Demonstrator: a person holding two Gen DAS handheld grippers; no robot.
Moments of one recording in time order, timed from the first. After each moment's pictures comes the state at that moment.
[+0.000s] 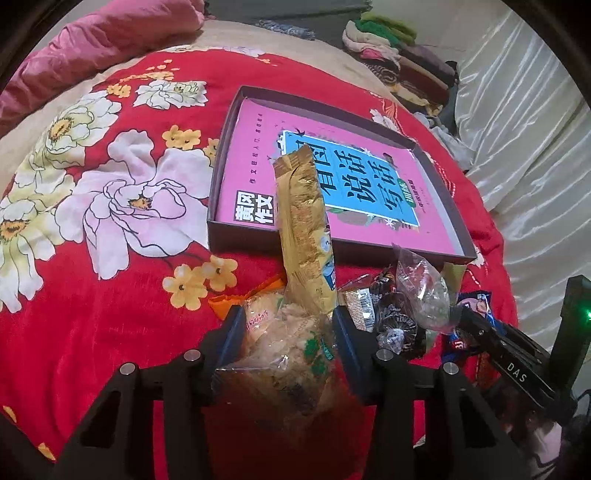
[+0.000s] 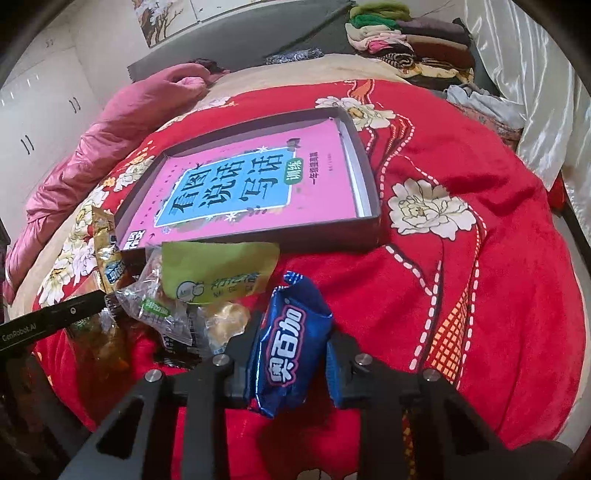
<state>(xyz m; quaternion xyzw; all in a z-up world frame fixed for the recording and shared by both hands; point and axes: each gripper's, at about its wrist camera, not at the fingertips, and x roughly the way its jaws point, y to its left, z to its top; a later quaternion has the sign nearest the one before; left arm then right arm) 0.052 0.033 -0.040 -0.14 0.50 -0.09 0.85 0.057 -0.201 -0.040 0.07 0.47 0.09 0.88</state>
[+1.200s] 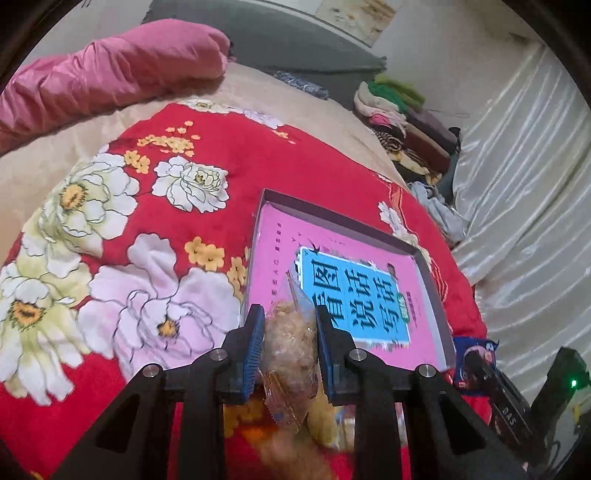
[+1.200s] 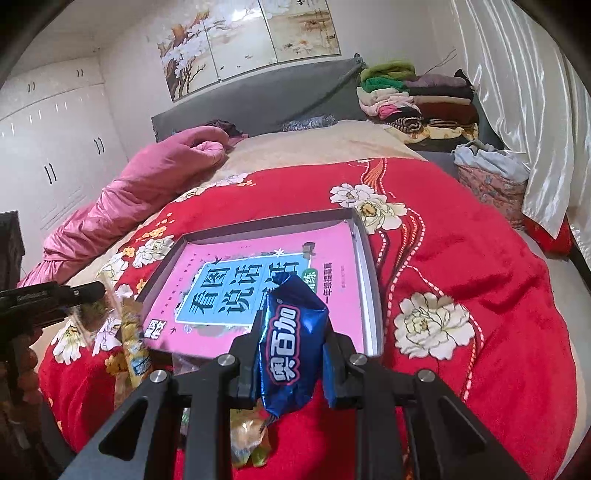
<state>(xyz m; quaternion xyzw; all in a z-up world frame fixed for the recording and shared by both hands) 0.111 0.086 0.008 -0.22 0.41 -0.06 0.89 0.092 -0.207 0.005 0.08 0.34 0.11 0.93</state>
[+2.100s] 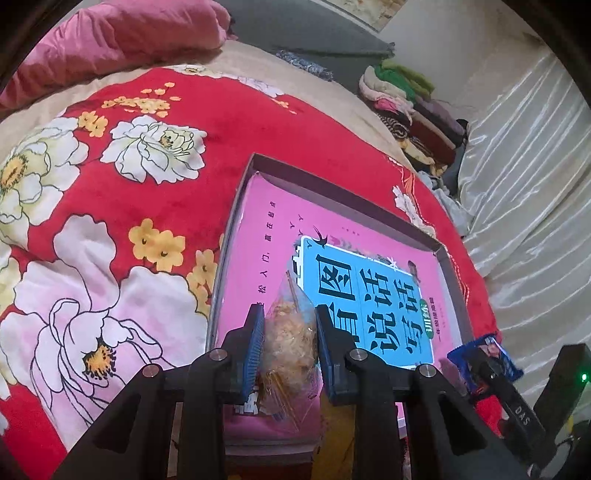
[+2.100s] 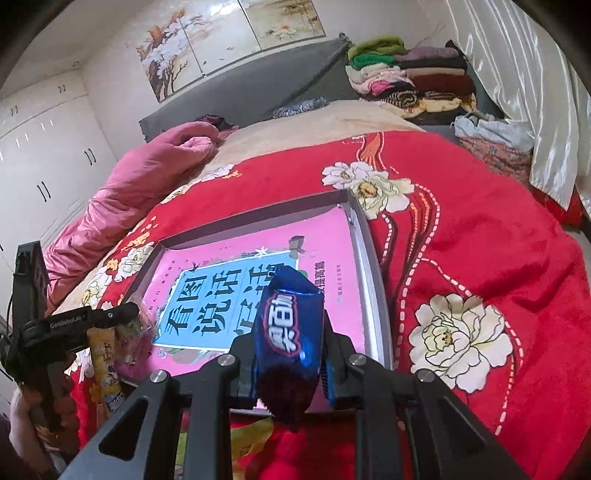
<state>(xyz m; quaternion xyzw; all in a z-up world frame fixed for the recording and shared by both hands) 0.171 0.062 -0.050 -0.22 0.43 -0.07 0.87 0.147 -0.219 -0.032 0.13 0.38 0.11 0.91</state>
